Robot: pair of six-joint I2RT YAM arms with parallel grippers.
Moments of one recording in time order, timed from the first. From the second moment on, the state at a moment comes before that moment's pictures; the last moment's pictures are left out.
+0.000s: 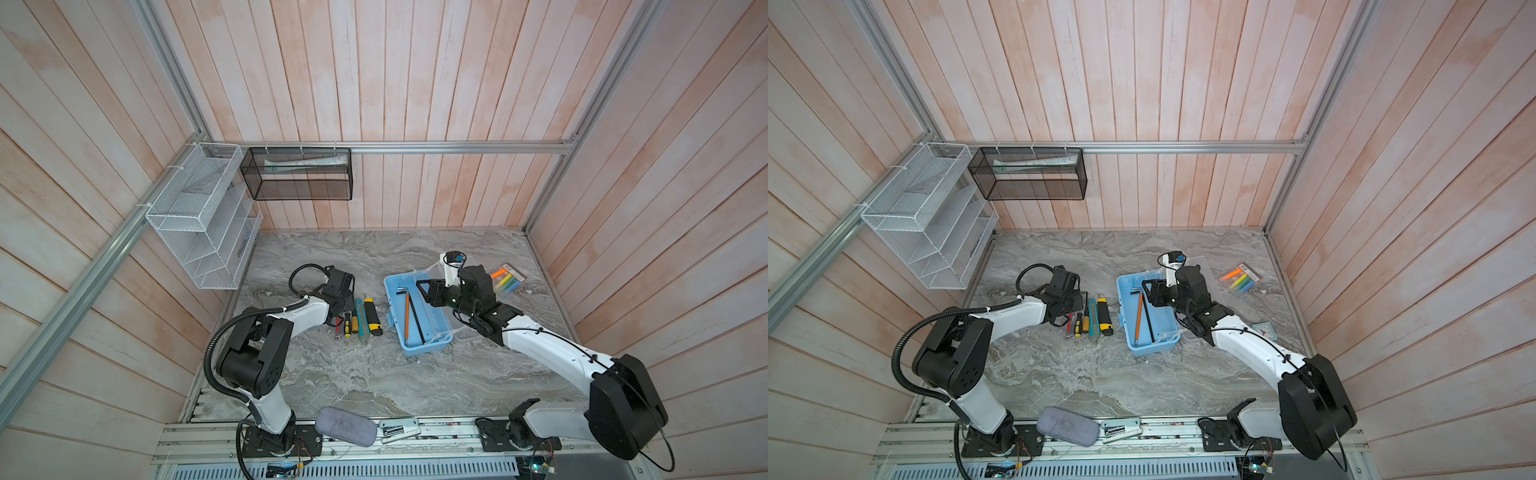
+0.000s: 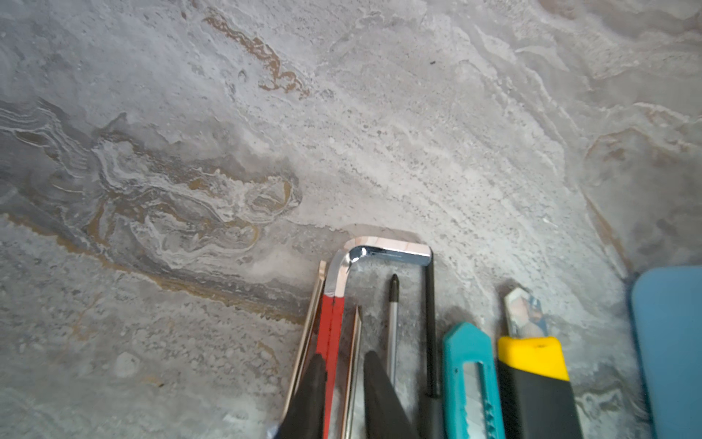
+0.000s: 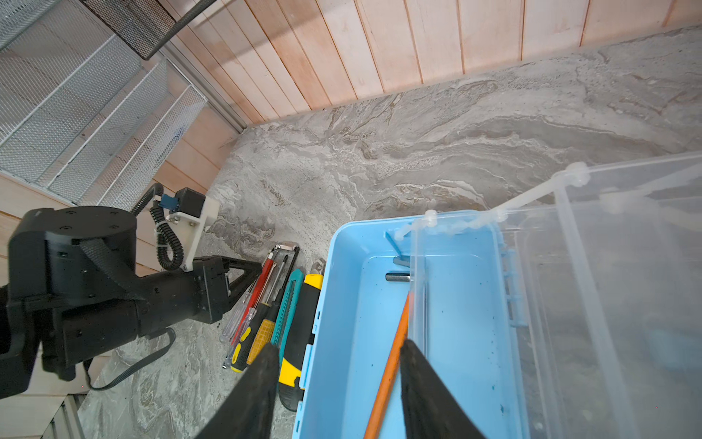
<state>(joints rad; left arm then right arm) -0.39 1.74 0.96 -0.19 -0.23 -0.50 0.56 1.33 0.81 0.09 -0.16 0.51</state>
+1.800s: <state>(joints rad) -0.69 1.60 1.20 -0.24 -0.19 -0.68 0.49 1.33 0.81 0.10 -0.22 0.56</state>
